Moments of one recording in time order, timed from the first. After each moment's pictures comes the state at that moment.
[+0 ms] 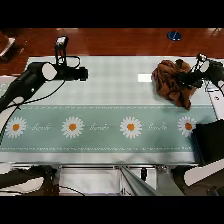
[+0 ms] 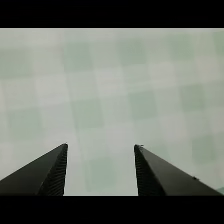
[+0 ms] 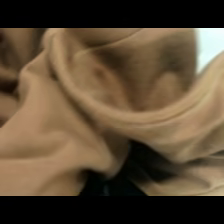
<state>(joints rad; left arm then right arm) -0.27 -1.40 1.22 1.34 -0.69 -1.60 -0.22 -1.80 1.49 -1.46 0.93 1.68</state>
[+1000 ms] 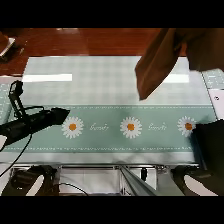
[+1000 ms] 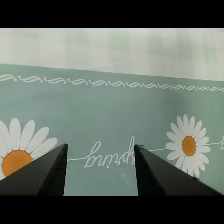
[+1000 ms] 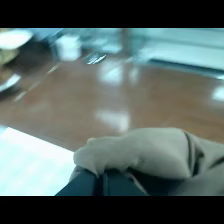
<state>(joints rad) -0.16 -0.45 0.50 1.08 -0.86 -1.64 0.11 -1.12 2.03 -1.15 1.19 1.35</state>
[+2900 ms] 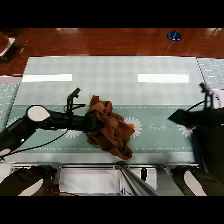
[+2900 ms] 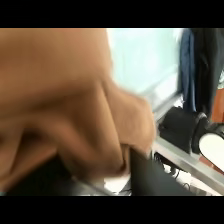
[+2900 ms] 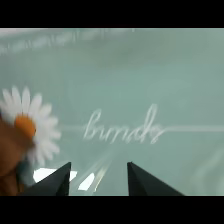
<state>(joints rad) -0.42 -1.00 0.60 0.51 -0.95 -1.35 -0.22 -0.83 0.62 -1.06 1.23 1.41</state>
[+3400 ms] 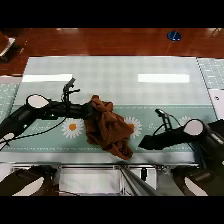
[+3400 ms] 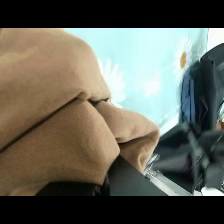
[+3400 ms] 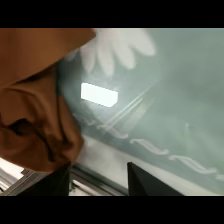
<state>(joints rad) -0.28 -1.12 0.68 0.46 -0.94 -1.21 0.31 -0.90 0.39 -0.84 1.11 1.49</state>
